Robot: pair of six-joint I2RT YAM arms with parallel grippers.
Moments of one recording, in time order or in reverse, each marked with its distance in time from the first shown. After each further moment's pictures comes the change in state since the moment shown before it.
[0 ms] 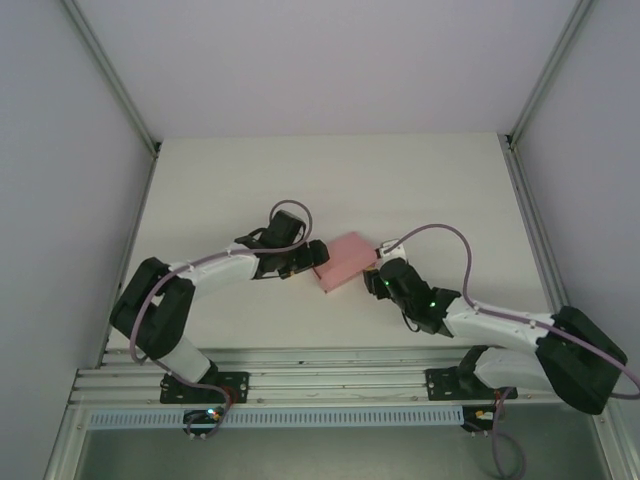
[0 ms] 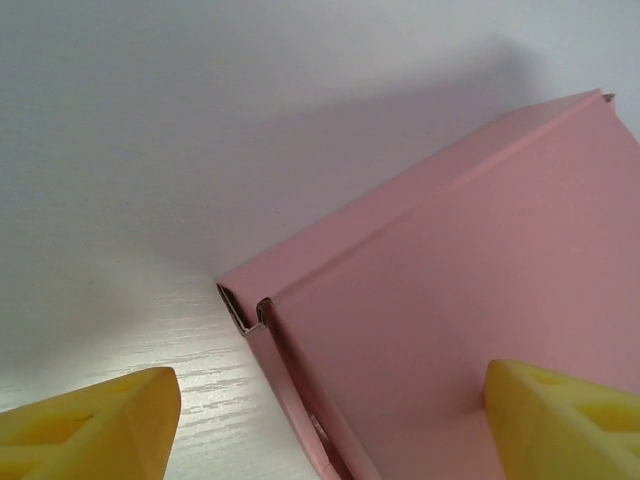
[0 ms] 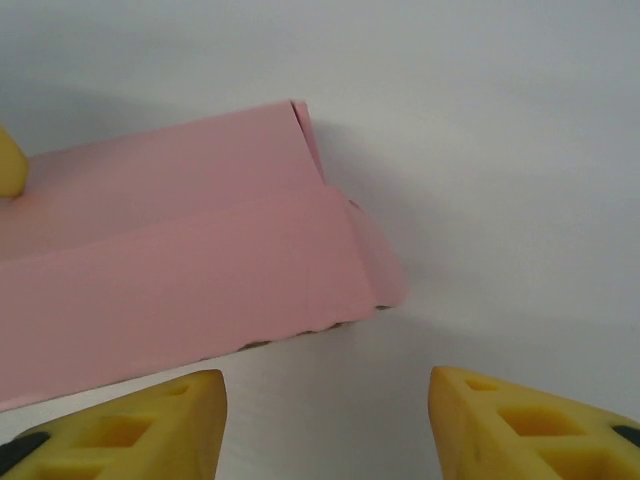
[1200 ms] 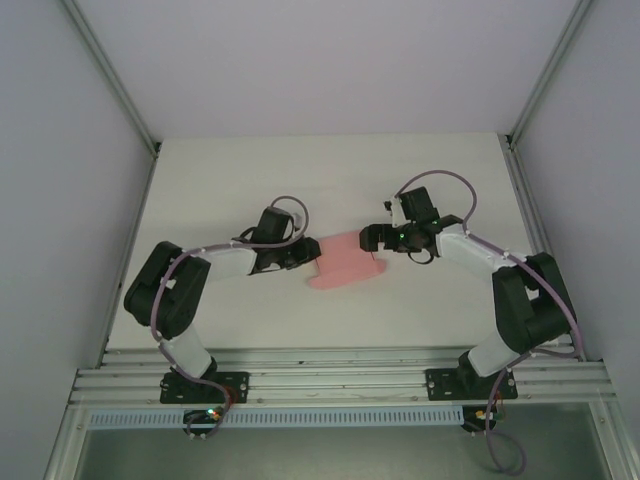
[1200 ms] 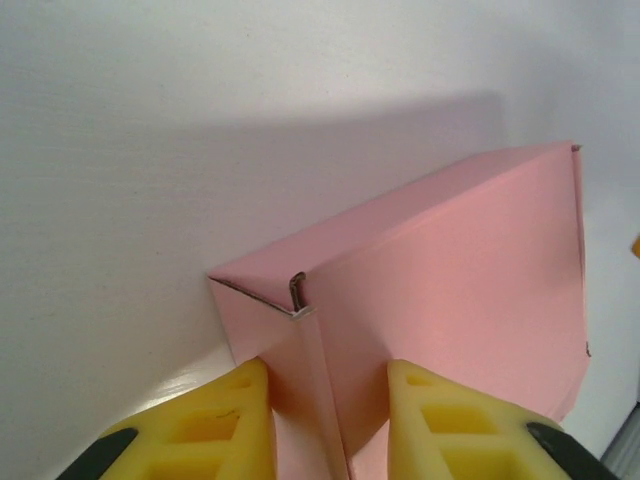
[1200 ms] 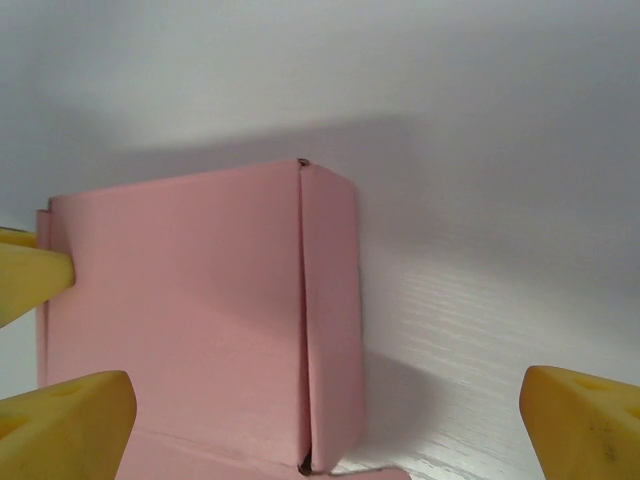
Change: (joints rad) left arm 0.129 0.122 -0.069 0.330 0.251 0.084; right arm -0.470 0.425 0.514 -0.364 -0.713 -0.053
